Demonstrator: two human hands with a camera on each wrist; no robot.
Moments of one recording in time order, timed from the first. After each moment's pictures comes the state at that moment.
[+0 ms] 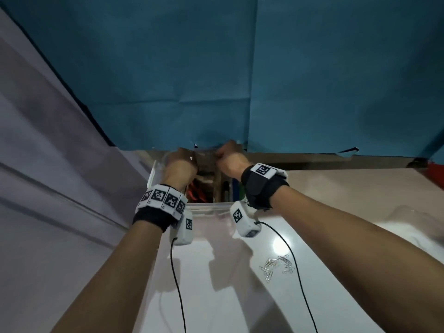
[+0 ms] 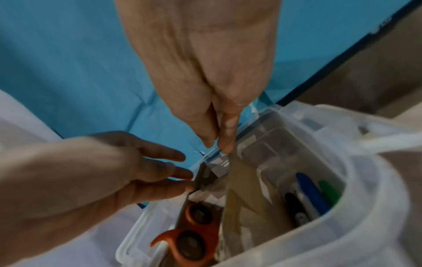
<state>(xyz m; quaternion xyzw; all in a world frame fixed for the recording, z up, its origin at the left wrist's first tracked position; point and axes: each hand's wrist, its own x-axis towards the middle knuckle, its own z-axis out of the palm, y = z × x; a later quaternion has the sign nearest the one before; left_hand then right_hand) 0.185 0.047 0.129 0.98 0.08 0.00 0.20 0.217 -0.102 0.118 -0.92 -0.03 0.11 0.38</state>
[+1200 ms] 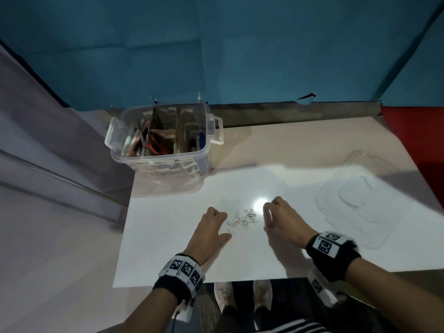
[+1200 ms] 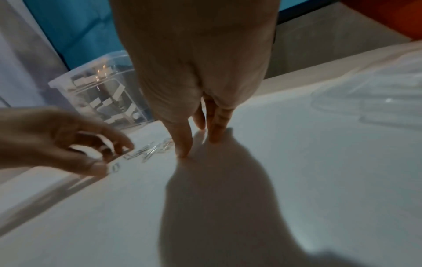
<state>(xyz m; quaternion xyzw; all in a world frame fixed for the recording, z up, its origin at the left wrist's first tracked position) -0.050 -0.068 -0.042 0.93 -0.12 -0.19 0.29 -0.036 -0.326 -0.025 -0.94 -0.10 0.19 0.27</state>
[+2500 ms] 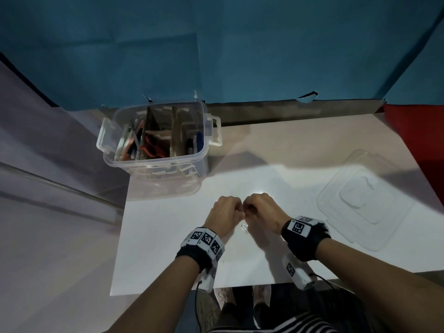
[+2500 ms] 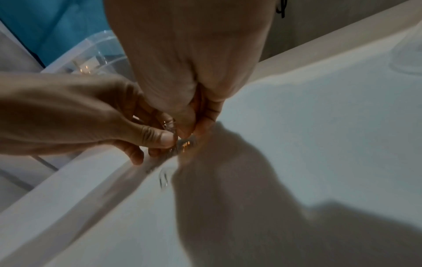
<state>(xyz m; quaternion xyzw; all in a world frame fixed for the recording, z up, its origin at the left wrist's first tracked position) 0.010 -0.116 -0.028 0.92 -0.09 -0.22 0.32 0.004 -0.278 -0.017 -0.92 -0.13 0.19 0.31</state>
